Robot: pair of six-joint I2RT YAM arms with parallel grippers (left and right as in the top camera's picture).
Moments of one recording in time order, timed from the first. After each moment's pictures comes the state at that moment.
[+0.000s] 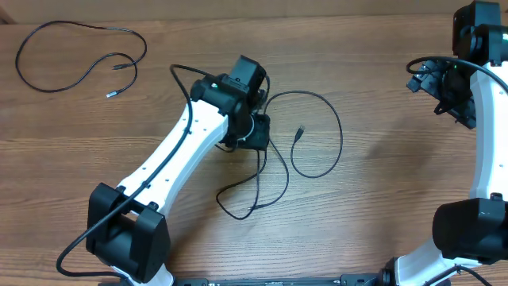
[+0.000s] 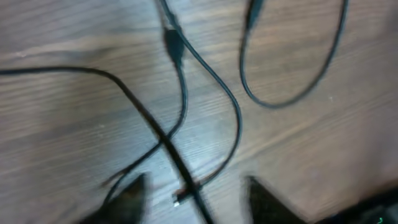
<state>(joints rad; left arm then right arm) -0.51 1.81 1.56 -1.12 0.22 -0.33 -0.16 1.80 1.94 -1.52 0.17 0.56</state>
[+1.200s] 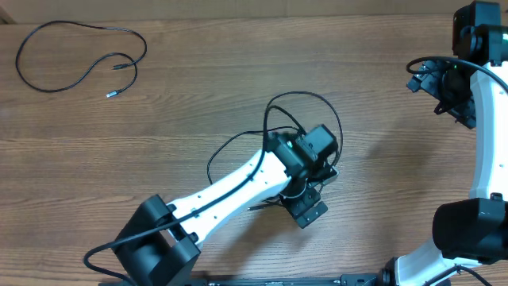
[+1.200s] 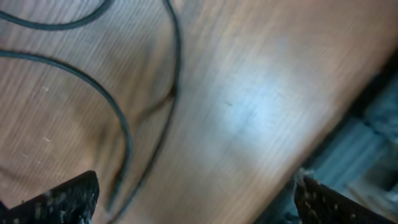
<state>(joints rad) -0.92 1.82 1.42 -1.07 0.21 0.02 -0.16 1.80 1.94 -1.52 0.17 0.56</state>
